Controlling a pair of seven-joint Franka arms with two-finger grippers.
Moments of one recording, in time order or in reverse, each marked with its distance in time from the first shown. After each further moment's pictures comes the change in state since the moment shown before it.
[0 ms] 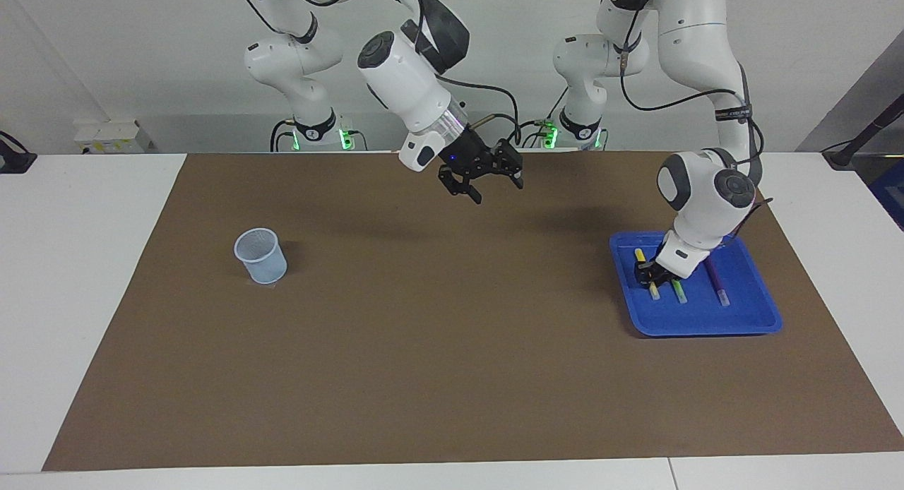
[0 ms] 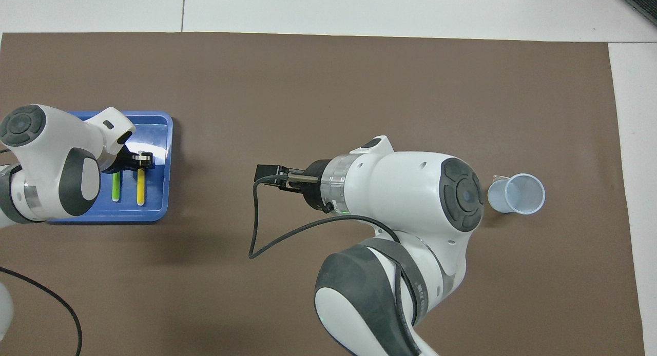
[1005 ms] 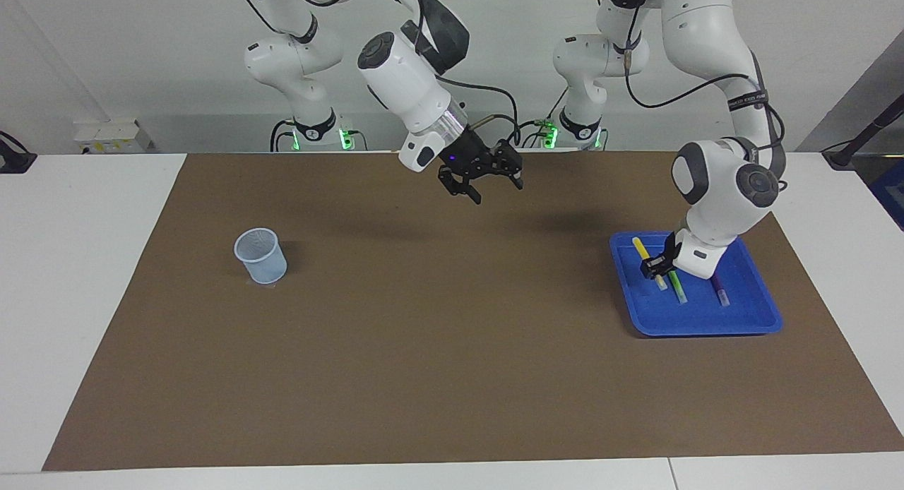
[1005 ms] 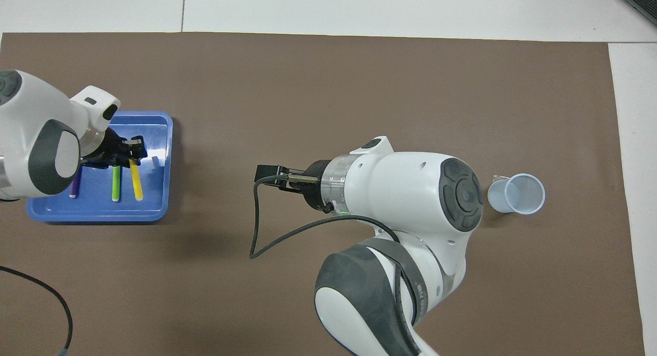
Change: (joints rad) left arm -0.001 -0.024 -0.011 0.216 -0.017 -0.351 -0.305; right arm 0.000 0.000 0.000 -0.002 0.000 0.000 0.000
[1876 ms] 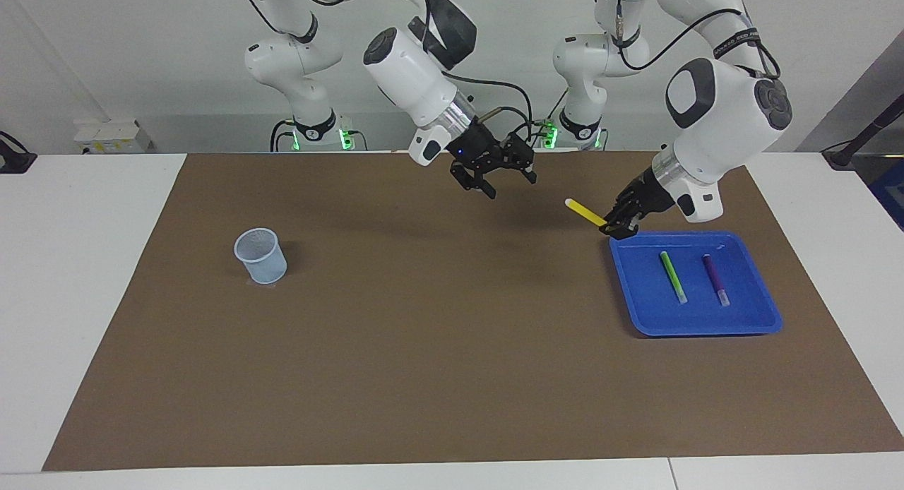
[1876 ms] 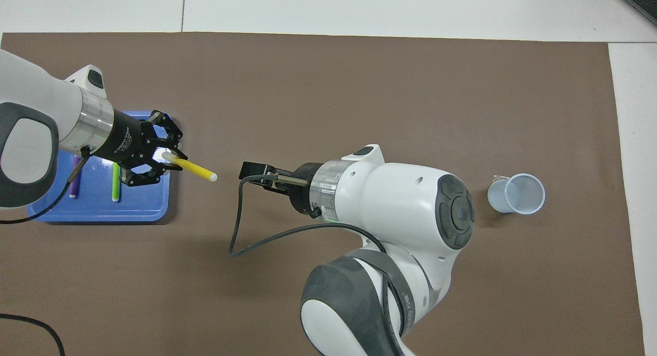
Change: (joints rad) left arm -0.009 -0.158 -0.126 0.054 -0.350 -0.212 -0.864; right arm 0.046 0.001 0.001 -0.003 0.083 0.101 0.042
